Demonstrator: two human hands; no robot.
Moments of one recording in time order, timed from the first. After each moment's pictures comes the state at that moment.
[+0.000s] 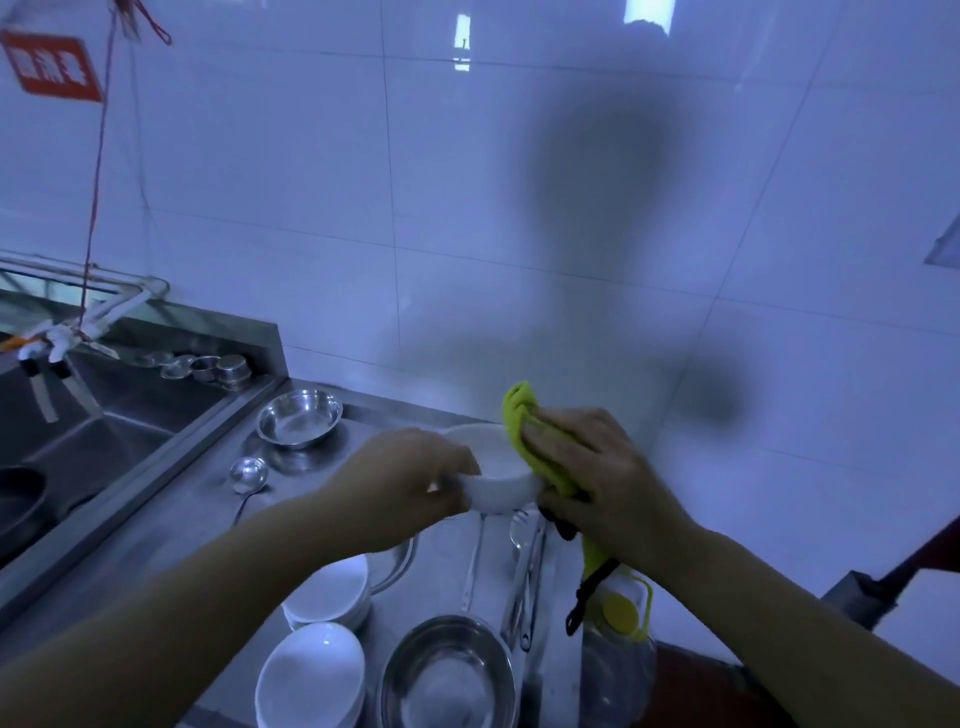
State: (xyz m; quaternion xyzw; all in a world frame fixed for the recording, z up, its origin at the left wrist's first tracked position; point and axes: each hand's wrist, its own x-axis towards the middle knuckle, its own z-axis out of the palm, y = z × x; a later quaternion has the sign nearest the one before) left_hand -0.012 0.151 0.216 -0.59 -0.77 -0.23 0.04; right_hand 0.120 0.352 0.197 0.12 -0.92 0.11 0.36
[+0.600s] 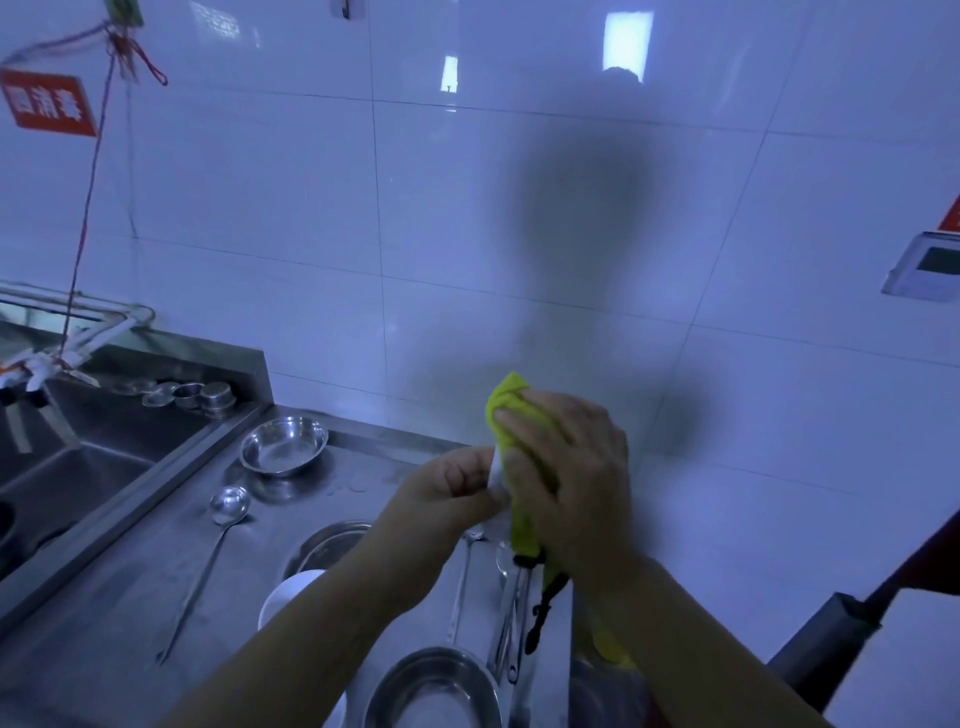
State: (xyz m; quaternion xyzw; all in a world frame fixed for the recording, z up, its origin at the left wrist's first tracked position) left_hand 0.028 0.188 0.201 -0.41 -0.50 -0.70 -0.30; right_hand 0.105 0.319 0.214 -0.03 -0.86 0.13 0.49
